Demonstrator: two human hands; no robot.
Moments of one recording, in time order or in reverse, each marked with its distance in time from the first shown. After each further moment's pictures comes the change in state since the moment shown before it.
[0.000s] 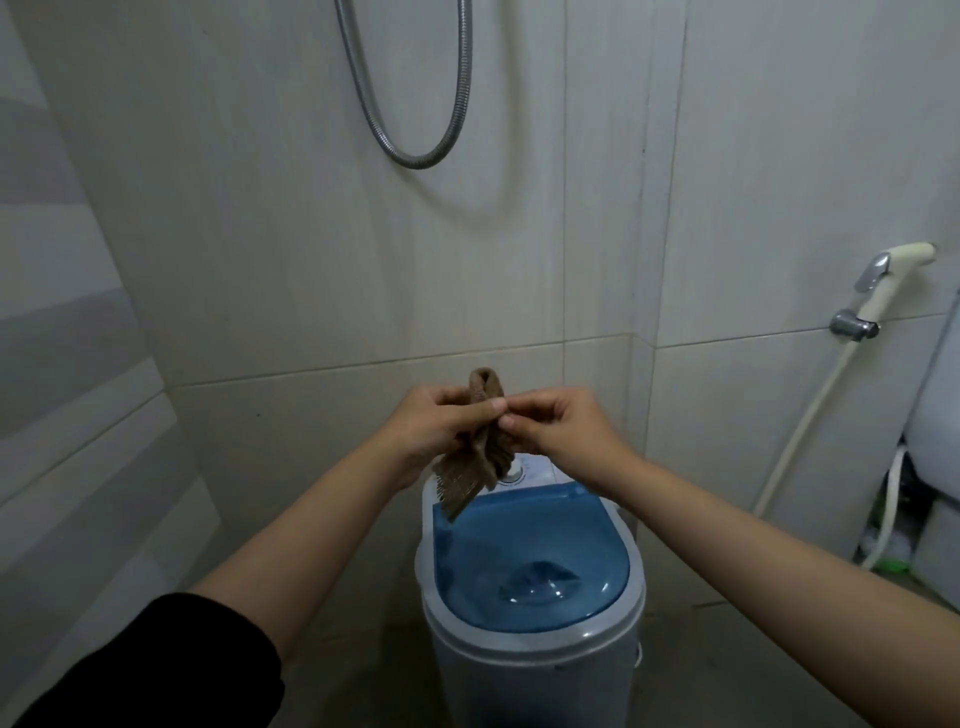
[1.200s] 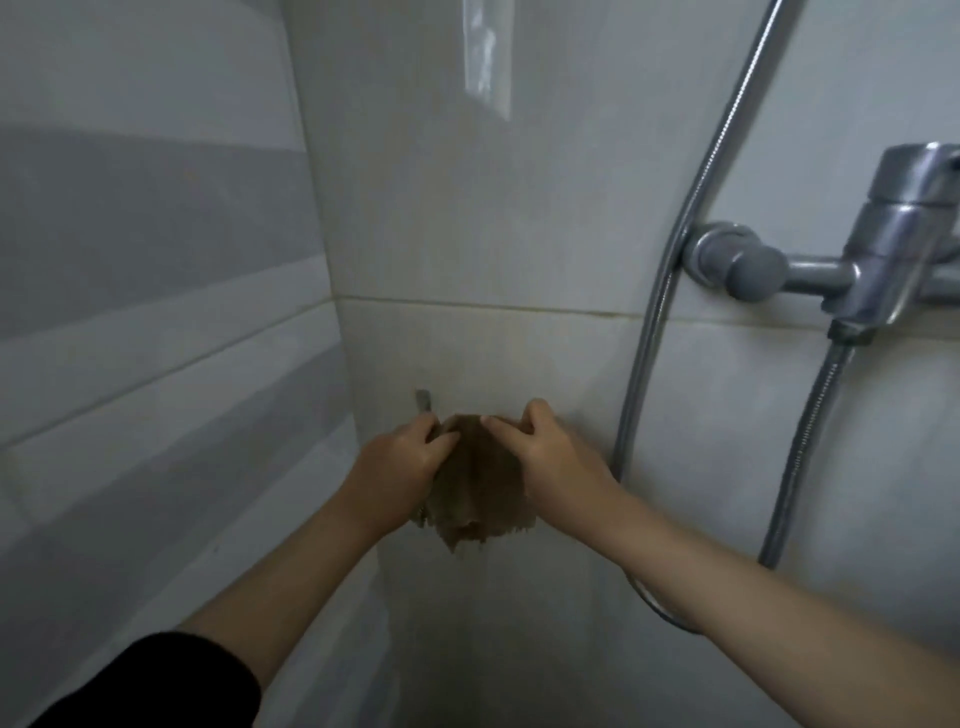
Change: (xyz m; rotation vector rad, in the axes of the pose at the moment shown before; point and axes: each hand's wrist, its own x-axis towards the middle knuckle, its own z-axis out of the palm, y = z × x) left_hand 0.078 0.386 -0.338 1.611 0.403 0.382; right_hand 0.362 -0.394 0.136 -0.998 -0.329 -0.599
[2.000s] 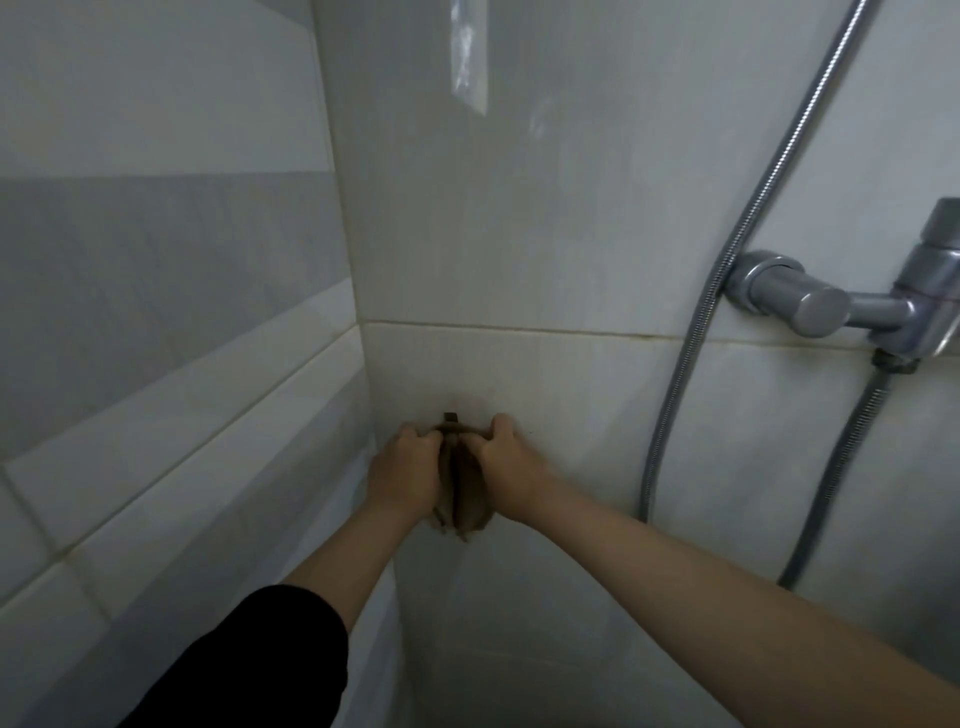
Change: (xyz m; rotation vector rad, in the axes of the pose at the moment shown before) left_hand 0.016 -0.051 0.033 -0.251 -0.272 -0.501; right_hand 0.079 -0.043 0.057 0.037 -0.334 0.309
